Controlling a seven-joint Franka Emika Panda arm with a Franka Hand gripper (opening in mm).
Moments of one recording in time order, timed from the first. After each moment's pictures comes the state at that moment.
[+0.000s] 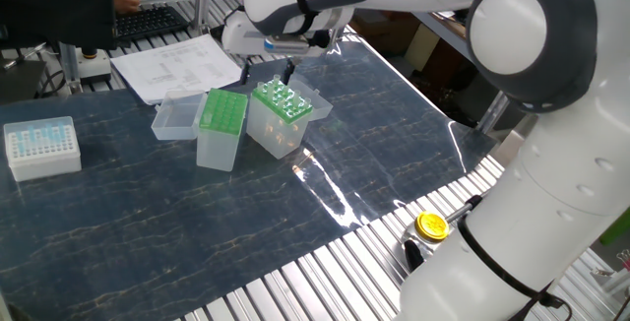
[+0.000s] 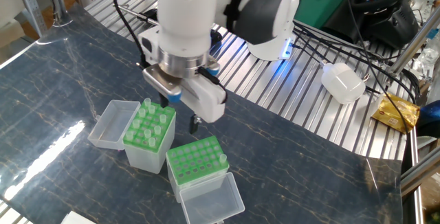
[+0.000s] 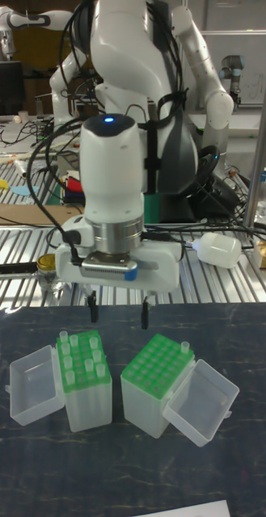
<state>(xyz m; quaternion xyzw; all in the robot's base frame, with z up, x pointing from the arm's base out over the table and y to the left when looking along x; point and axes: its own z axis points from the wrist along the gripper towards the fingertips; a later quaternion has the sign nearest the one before) 0.565 -0.015 0.261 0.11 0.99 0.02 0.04</state>
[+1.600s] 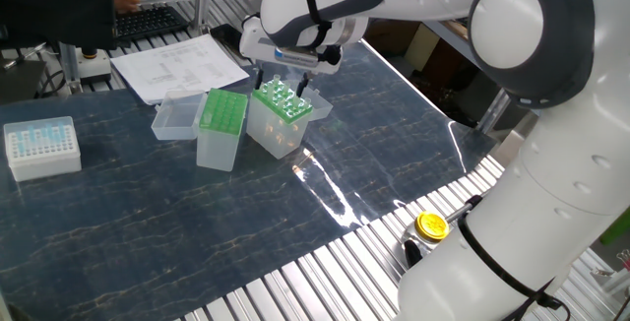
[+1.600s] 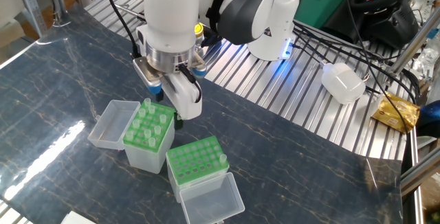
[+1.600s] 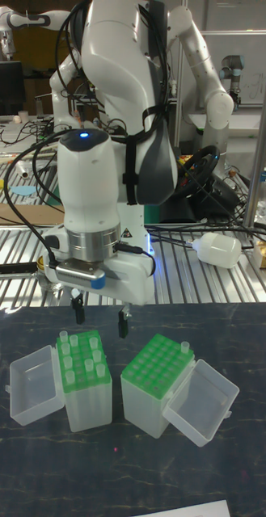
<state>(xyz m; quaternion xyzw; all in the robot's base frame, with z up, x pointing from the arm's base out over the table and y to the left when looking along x) 0.553 -0.044 0.240 0.23 0.97 0.02 0.05</state>
